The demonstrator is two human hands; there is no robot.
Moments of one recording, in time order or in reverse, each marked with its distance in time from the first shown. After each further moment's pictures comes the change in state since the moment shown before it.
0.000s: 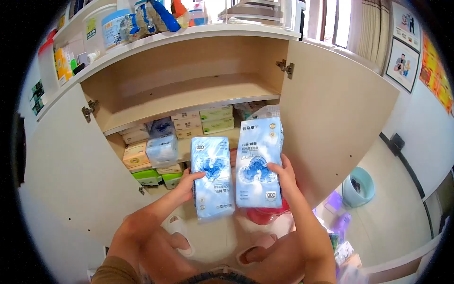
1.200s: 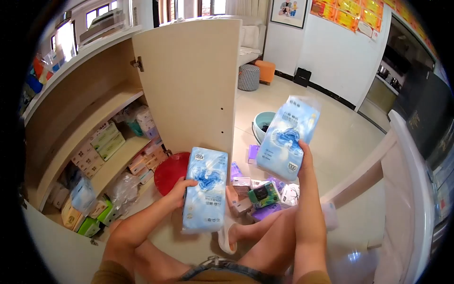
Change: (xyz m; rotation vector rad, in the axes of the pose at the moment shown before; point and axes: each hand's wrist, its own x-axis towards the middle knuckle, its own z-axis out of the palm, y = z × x) left_hand -0.011 -0.132 0.200 0.270 -0.556 -0.500; right_hand -0.181 -0.067 -0.272 0.388 0.624 -0.256
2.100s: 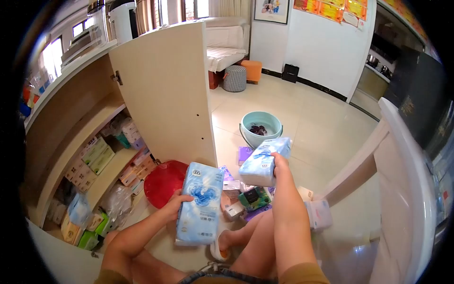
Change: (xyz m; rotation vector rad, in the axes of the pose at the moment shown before) left_hand 0.001 -0.021 0.014 0.149 -0.053 -0.059; right_hand 0.084 0.082 -0.093 -0.162 0.536 0.337
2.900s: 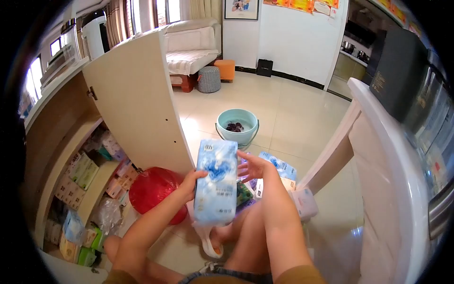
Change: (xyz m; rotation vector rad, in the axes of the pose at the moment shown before) left_hand 0.082 0.008 0.099 -0.073 -0.352 0.096; right_hand -0.077 -0.021 -0.010 -0.327 -0.562 0.323
